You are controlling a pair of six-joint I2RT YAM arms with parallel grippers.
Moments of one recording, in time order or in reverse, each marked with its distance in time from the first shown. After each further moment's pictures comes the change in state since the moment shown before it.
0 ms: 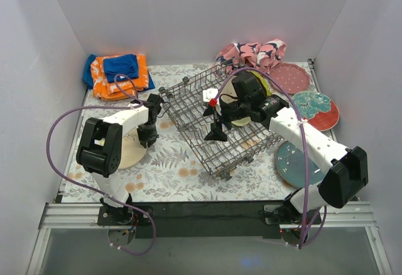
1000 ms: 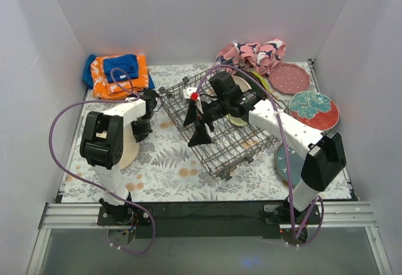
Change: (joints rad) left arm 0.073 0.102 0.111 -0.041 -0.133 0.051; right arm 0.093 0.201 0.164 0.007 -0.185 0.166
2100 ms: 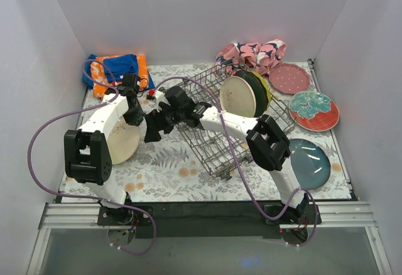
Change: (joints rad) left arm 0.109 -0.215 0.074 0.017 0.227 -0.015; right arm 0.183 0.494 0.269 0.388 0.410 0.733
